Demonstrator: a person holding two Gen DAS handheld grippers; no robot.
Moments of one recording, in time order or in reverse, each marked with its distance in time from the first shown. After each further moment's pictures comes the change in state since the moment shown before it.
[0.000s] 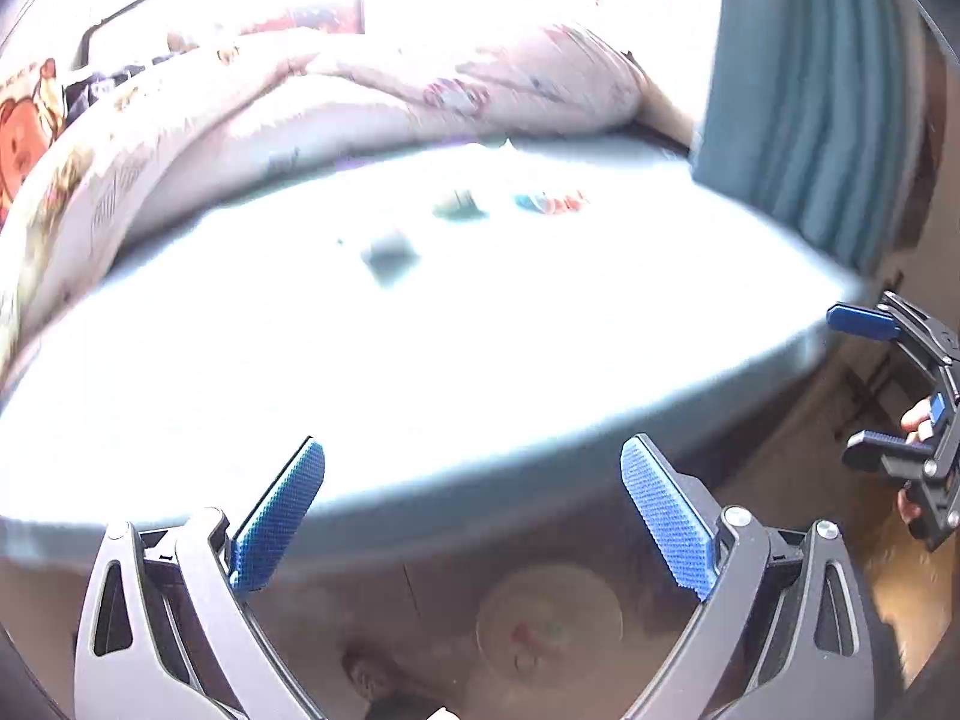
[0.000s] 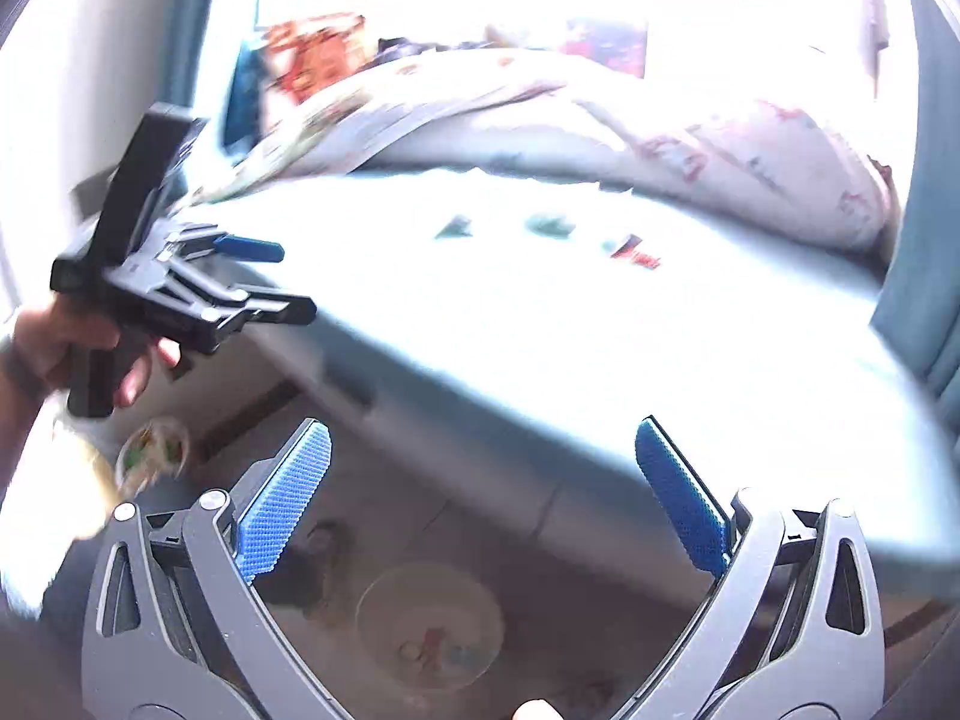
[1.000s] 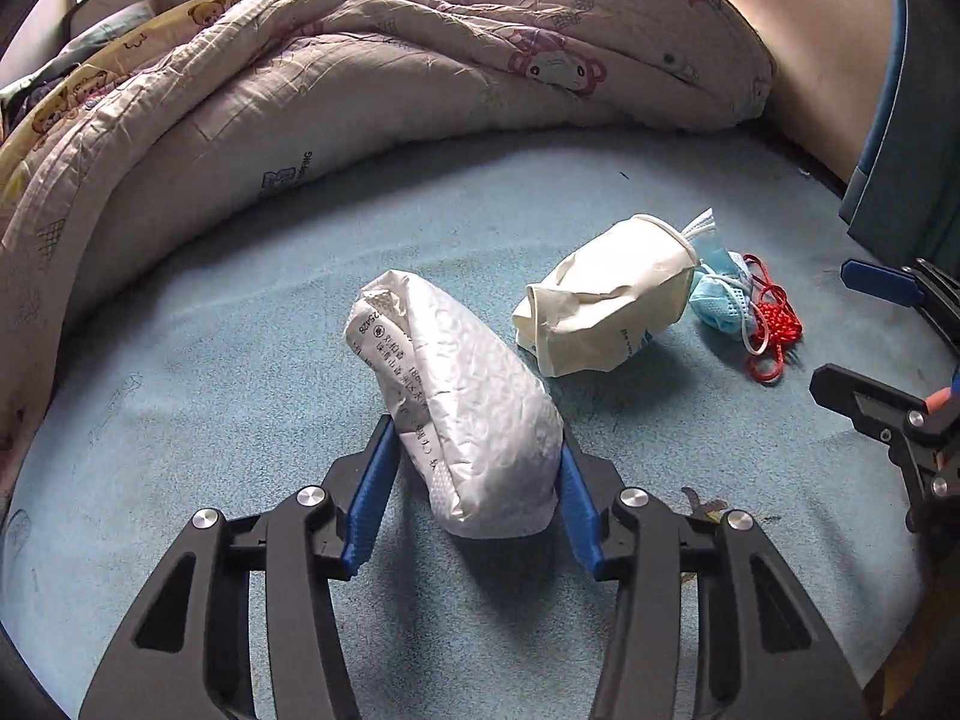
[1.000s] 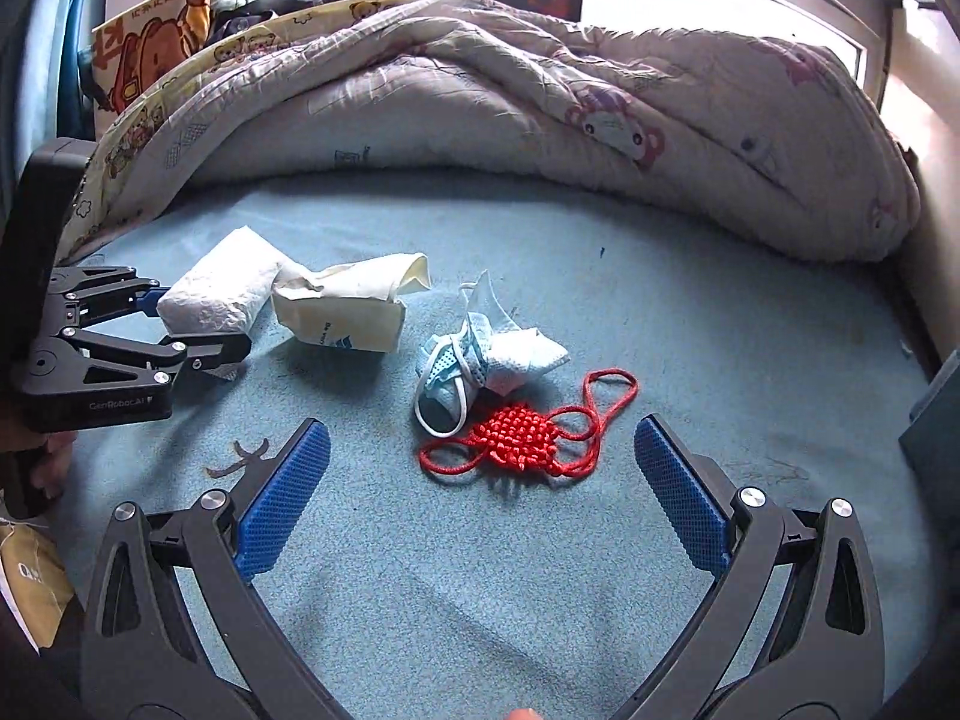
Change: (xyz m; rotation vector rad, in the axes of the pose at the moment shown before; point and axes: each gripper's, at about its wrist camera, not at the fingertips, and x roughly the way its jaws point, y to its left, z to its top) left arm 0.136 0.060 0.127 -0.033 0.131 0.116; right arm 0.183 -0.111 0.125 0.060 0.133 -0.101
